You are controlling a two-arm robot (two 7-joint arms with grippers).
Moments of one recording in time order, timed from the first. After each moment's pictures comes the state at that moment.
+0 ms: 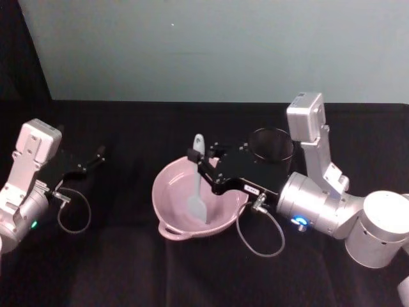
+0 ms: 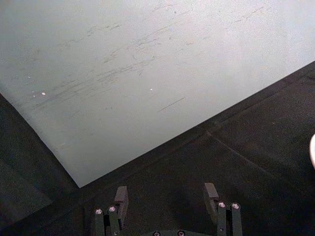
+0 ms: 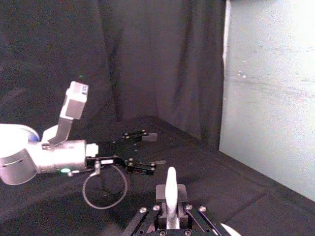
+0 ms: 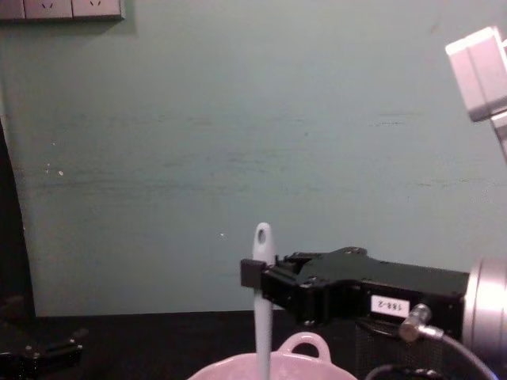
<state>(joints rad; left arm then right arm) -0.20 0.60 0.45 -1.41 -0.25 -0.12 0.03 0.27 0.40 -0.50 -1.60 0.42 0.06 0.53</state>
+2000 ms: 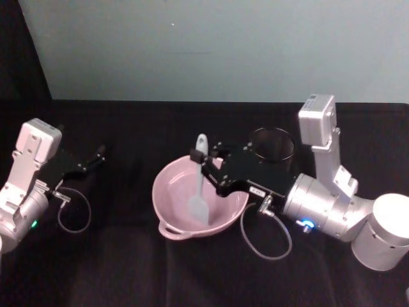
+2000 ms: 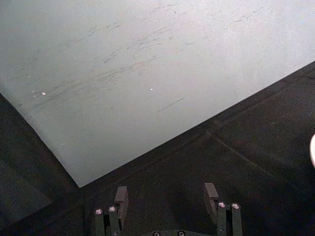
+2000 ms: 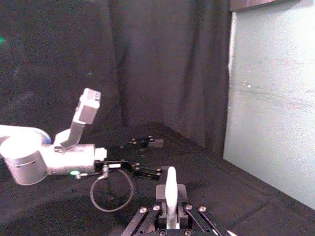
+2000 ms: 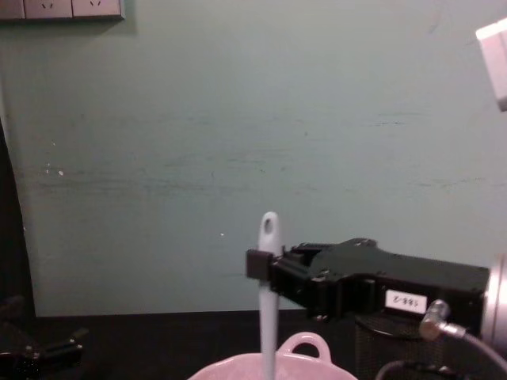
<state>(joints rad) -0.20 0.60 0.45 -1.41 -0.25 -0.12 0.03 0.26 0.43 -0.49 -1.62 0.44 0.01 0.56</state>
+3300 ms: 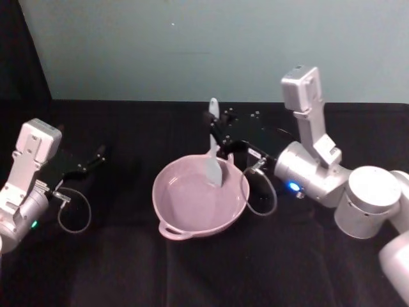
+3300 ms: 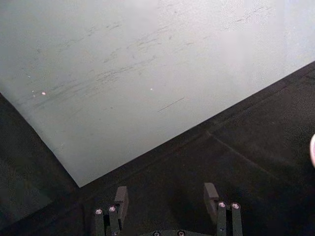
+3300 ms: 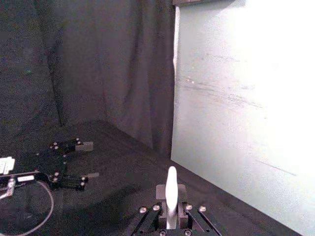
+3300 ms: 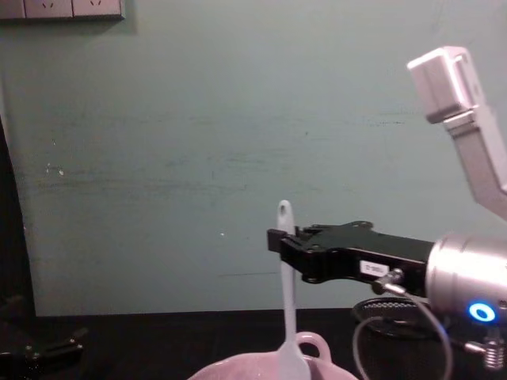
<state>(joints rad) -0.20 0.60 0.45 -1.41 -0.25 -0.12 0.03 0.39 0.30 -0.48 -1.41 0.32 0.00 0.42</state>
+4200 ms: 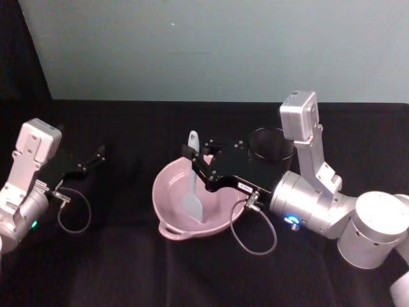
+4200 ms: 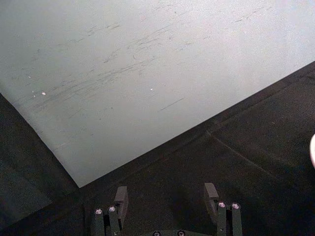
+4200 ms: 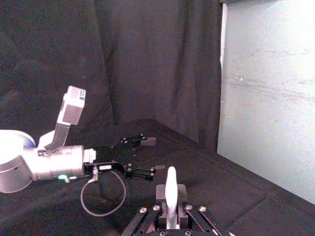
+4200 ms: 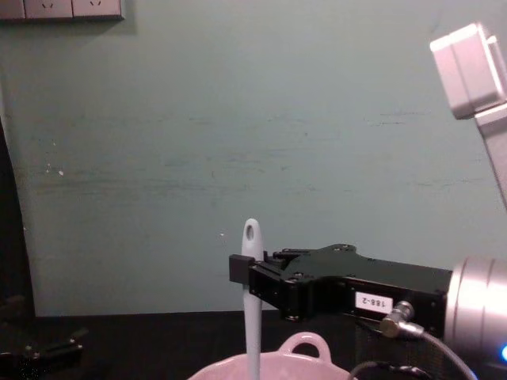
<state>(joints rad) -0.20 0.60 0.45 -1.41 -0.25 -0.12 0.03 0.27 0.38 -0.51 -1.61 0.41 0.05 0.50</state>
